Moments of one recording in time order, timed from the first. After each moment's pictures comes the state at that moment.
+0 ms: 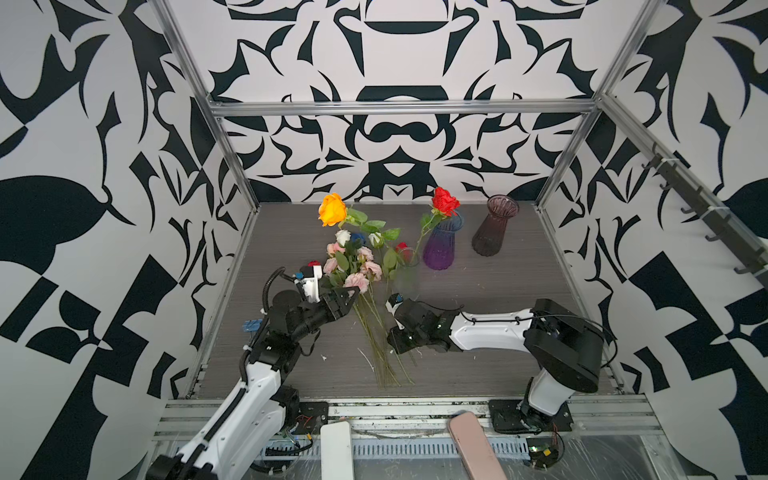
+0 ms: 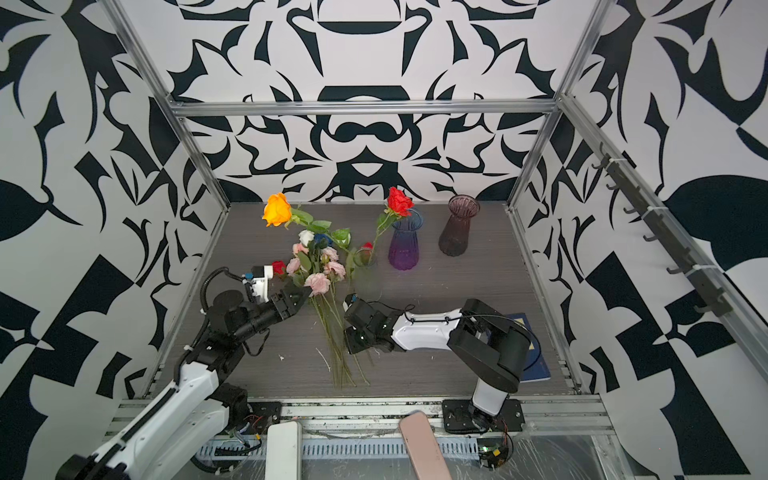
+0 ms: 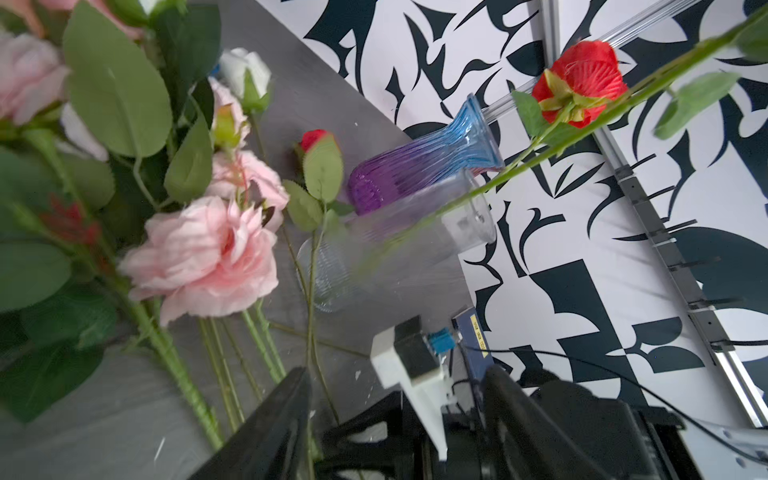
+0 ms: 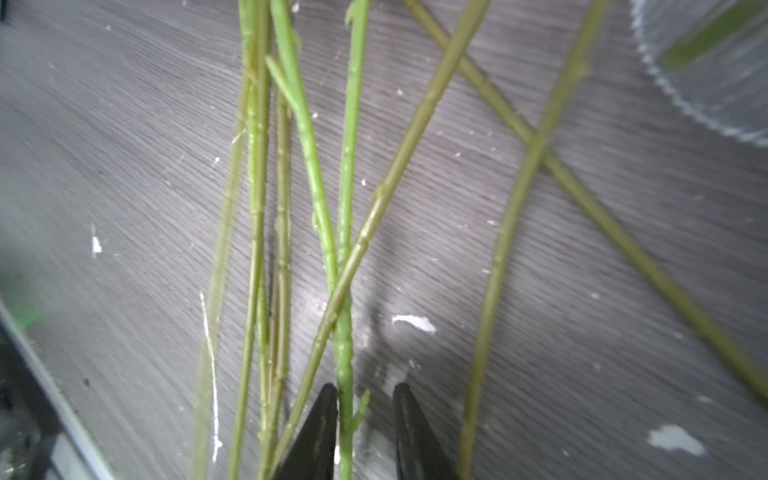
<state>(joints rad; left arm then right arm) -0.29 0.68 0.28 0.11 0.52 -0.85 1.03 1.69 0.83 -0.09 -0.04 0.63</state>
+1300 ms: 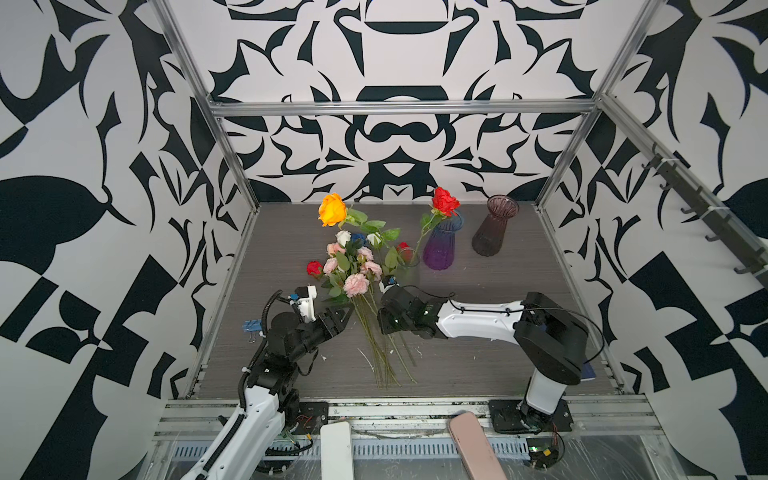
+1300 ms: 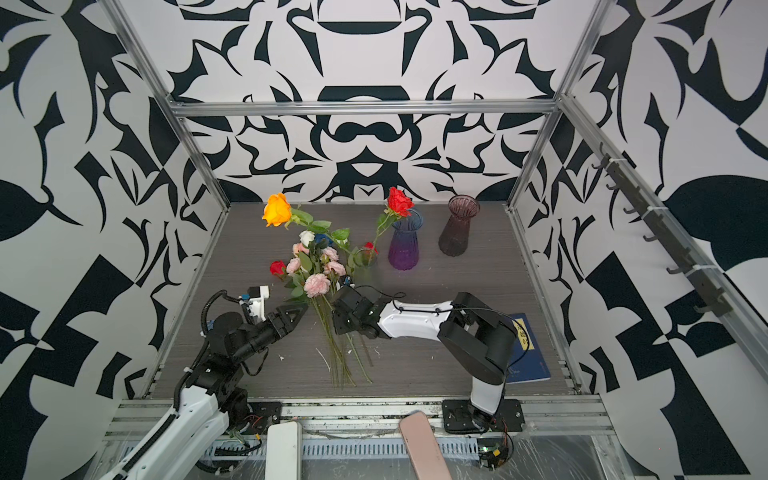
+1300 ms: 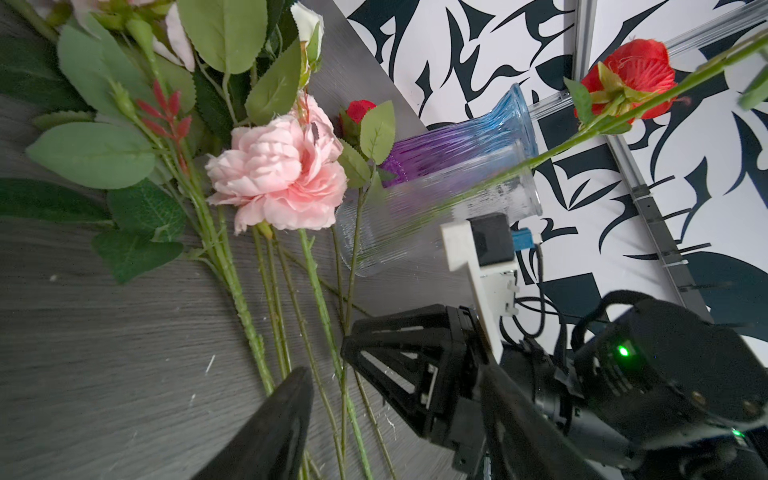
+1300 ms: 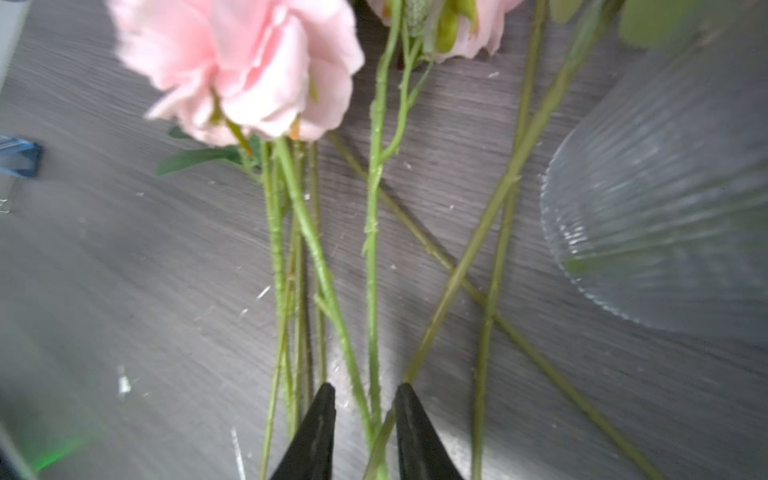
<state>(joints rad) -0.29 0.53 0.12 0.14 0.49 -0.94 1.01 1.80 1.06 -0.18 0.11 0.69</state>
